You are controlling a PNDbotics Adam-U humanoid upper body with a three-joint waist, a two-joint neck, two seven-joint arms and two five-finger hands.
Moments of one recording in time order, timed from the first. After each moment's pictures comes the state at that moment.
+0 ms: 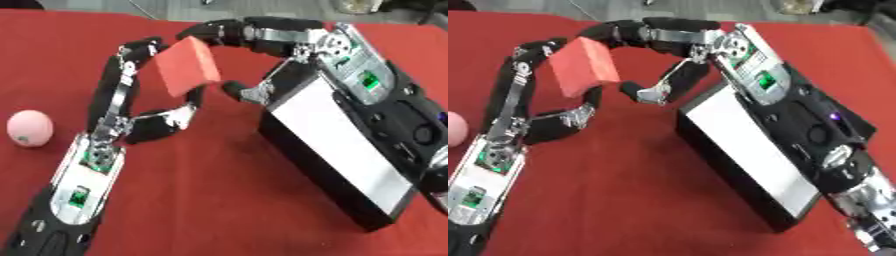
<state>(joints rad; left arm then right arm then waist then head) -0.80 0.02 -0.32 -1.40 -0.53 -0.39 0.19 -0.90 -0.57 0.31 -1.53 -0.12 -0.40 0.78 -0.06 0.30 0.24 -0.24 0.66</state>
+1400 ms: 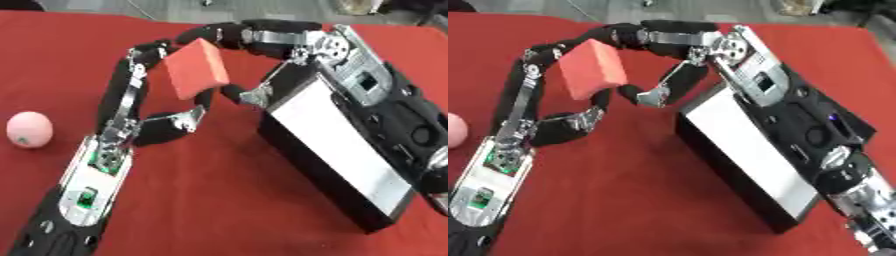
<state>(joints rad) -0.81 0.00 -0.33 -1.39 -0.52 -0.40 0.19 -0.90 -0.57 0.32 -1.53 -0.12 -0.40 0.79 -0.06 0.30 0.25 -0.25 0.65</state>
